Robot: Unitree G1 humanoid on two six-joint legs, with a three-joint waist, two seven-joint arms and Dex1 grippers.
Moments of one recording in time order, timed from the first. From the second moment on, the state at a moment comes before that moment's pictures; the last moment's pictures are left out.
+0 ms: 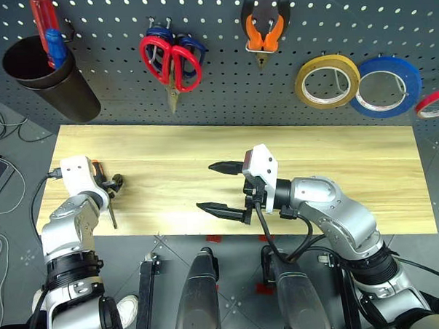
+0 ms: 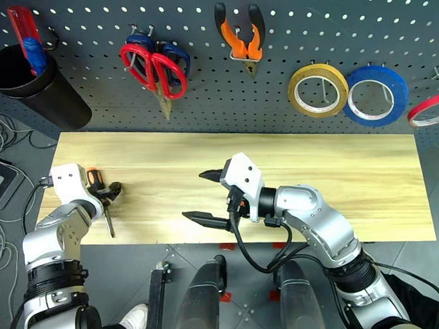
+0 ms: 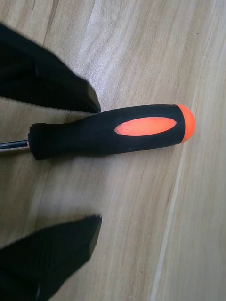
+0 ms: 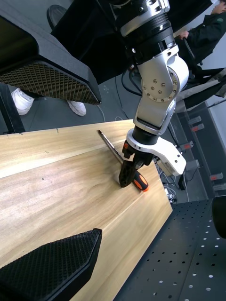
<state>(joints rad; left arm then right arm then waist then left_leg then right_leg) -0.48 0.50 0.45 0.31 -0.20 0.69 -0.16 -0.51 -0.30 0.33 -0.39 0.38 0.58 0.74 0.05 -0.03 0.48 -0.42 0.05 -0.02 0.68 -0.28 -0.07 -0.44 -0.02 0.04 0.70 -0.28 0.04</state>
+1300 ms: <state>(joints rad) -0.37 0.43 -0.07 -0.53 0.27 0.44 -0.05 -0.49 -0.20 0.13 -0.40 0.45 0.50 0.60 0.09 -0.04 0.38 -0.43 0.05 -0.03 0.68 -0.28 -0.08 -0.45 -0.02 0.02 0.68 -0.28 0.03</state>
